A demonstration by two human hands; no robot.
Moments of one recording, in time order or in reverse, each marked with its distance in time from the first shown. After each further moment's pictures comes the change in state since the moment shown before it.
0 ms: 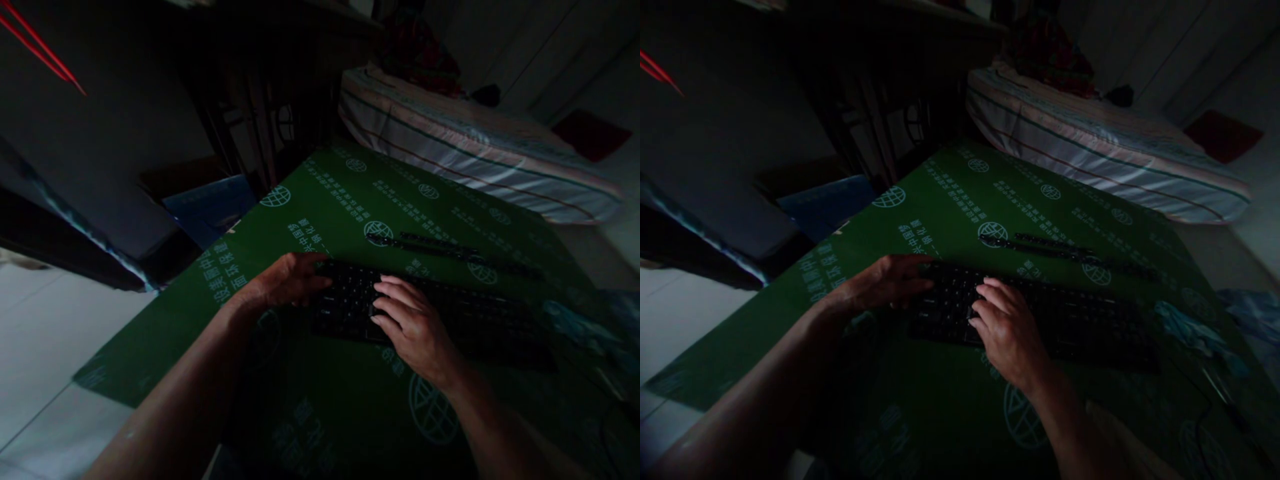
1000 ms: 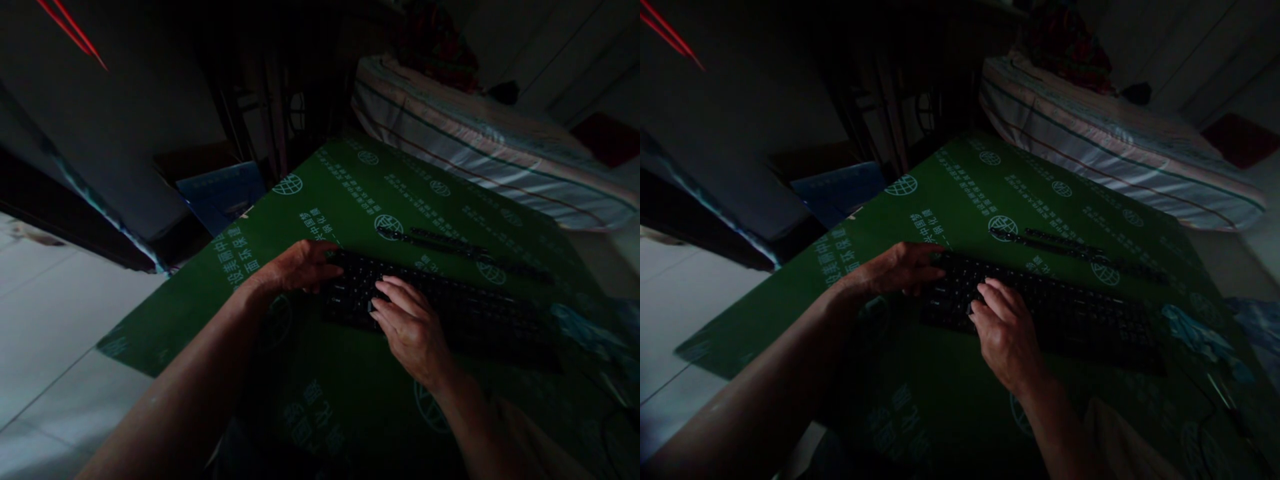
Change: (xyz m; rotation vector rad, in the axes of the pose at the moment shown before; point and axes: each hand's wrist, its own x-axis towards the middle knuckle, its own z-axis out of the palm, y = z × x) left_hand 0.000 -0.003 0.003 -0.016 0.006 0.056; right_hand -0.007 -0.016 0.013 -0.111 -0.002 -0.020
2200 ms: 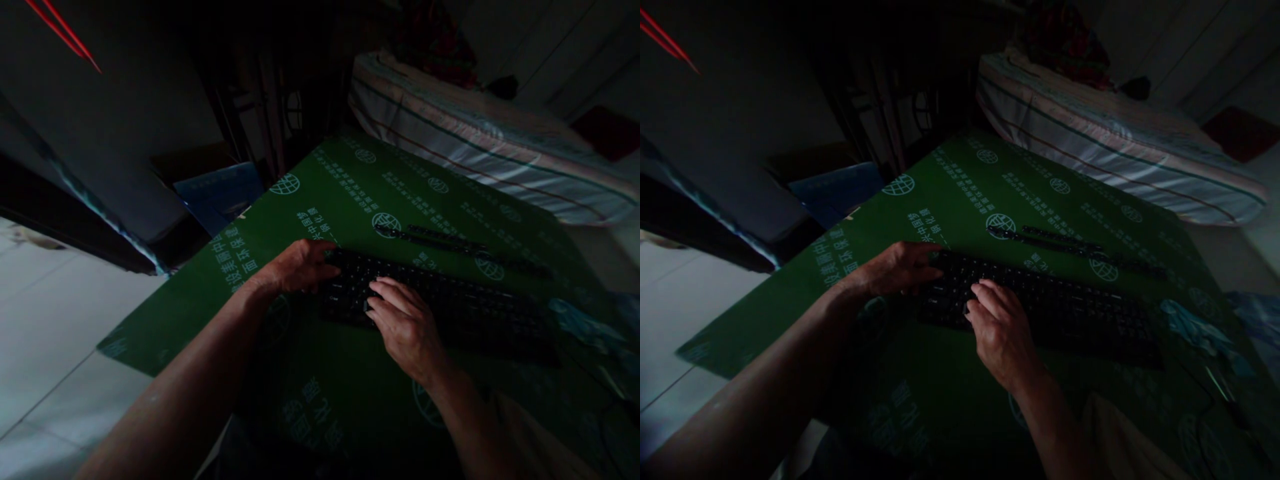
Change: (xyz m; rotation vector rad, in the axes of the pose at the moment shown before) left_hand 0.000 0.000 0.002 0.066 0.037 0.022; right_hand 0.000 -0.004 0.000 0.006 -0.021 -0.006
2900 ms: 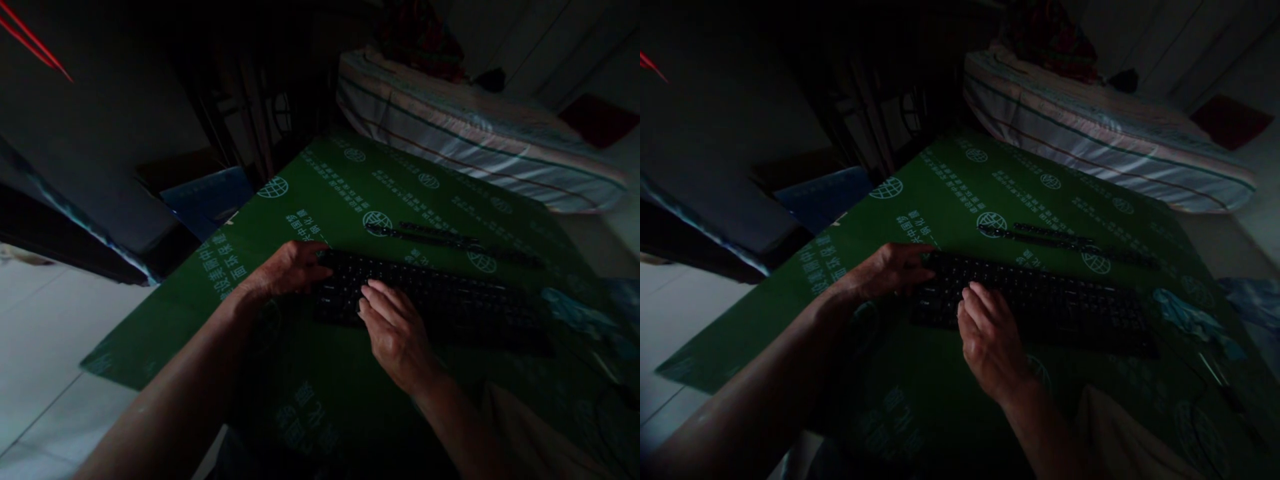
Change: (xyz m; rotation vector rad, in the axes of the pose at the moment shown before) left_hand 0.006 -0.004 0.000 0.002 0.012 0.059; right_hand -0.007 -0.010 0.008 -0.152 0.097 -0.026
